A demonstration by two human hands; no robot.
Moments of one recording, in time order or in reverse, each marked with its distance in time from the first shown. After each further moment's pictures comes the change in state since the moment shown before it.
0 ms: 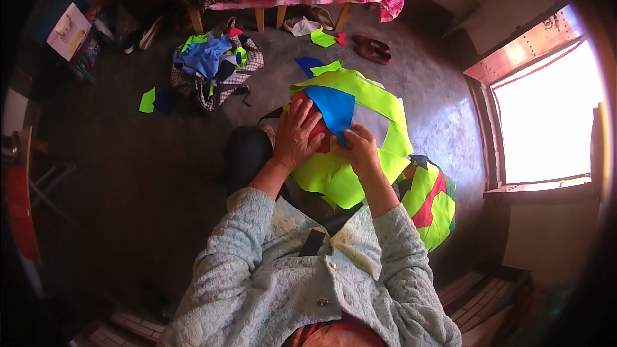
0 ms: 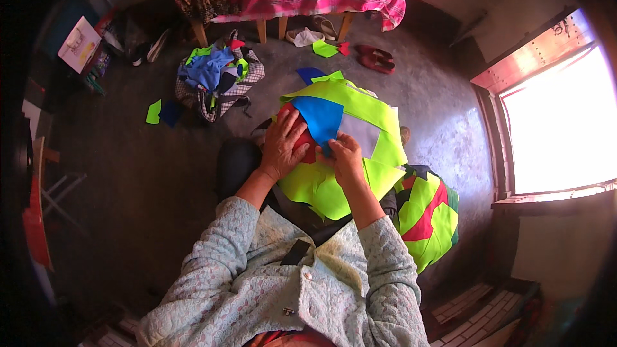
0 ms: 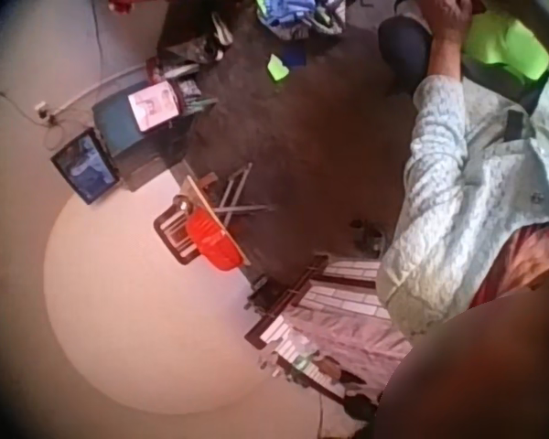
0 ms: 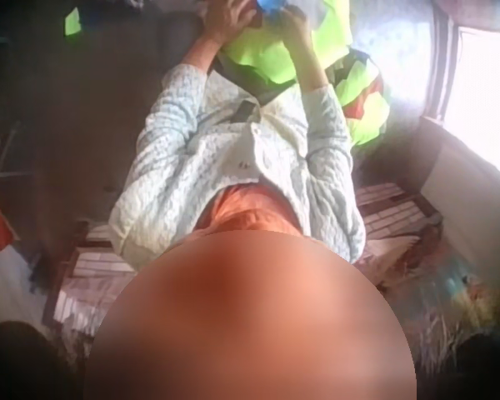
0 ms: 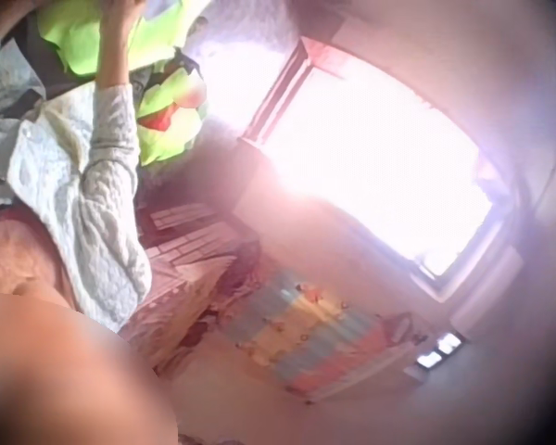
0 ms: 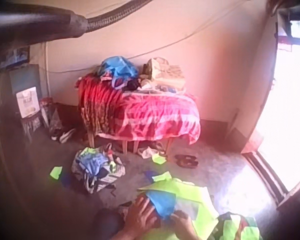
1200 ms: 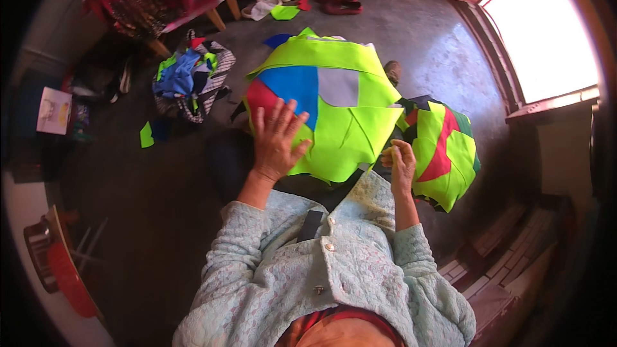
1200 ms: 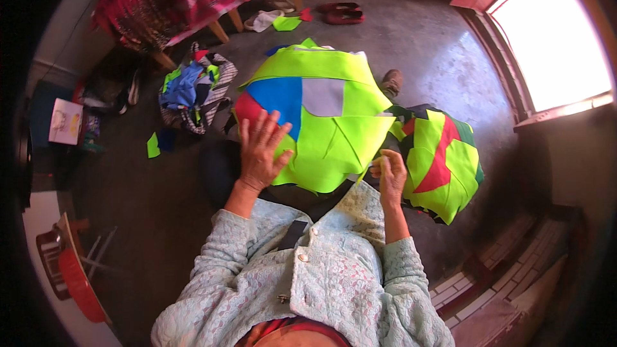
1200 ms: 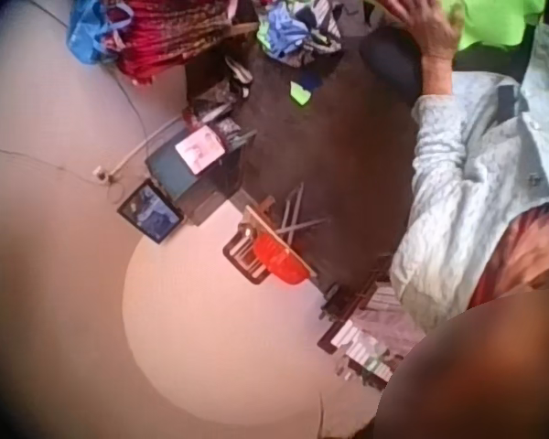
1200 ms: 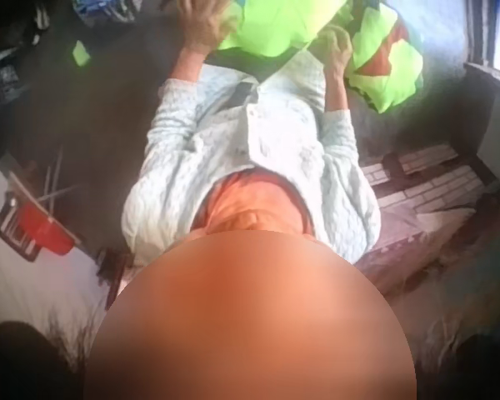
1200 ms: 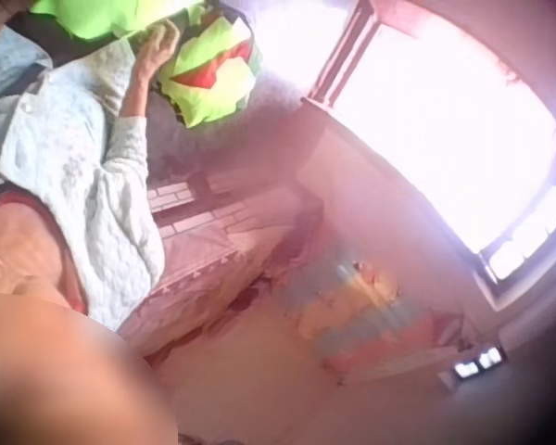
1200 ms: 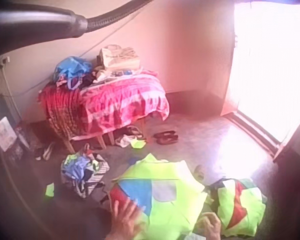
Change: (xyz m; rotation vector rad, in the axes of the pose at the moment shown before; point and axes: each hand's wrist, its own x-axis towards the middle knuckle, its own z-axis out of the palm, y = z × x) left_hand -0.001 0.056 -0.038 0.139 -0.331 0.197; right_hand -0.113 0.068 -0.155 -0.144 0.554 -0.322
